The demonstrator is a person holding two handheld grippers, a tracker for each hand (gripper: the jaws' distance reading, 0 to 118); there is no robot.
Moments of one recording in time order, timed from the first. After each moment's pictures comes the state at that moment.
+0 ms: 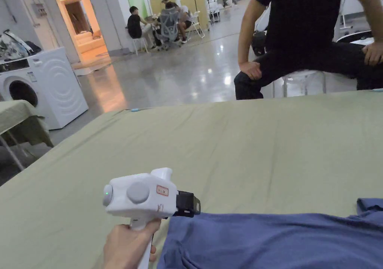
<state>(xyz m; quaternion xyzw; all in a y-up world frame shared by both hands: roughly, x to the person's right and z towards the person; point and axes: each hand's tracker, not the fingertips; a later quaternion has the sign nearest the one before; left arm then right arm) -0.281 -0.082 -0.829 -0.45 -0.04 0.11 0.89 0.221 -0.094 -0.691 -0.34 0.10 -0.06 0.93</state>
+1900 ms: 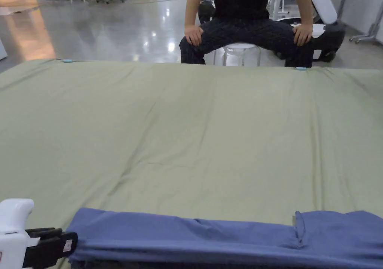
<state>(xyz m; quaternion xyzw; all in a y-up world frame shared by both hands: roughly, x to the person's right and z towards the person) -0.306 -0.090 -0.569 -0.43 -0.10 0.10 0.89 0.354 -0.068 -0.570 -0.40 0.06 -0.08 0.91</state>
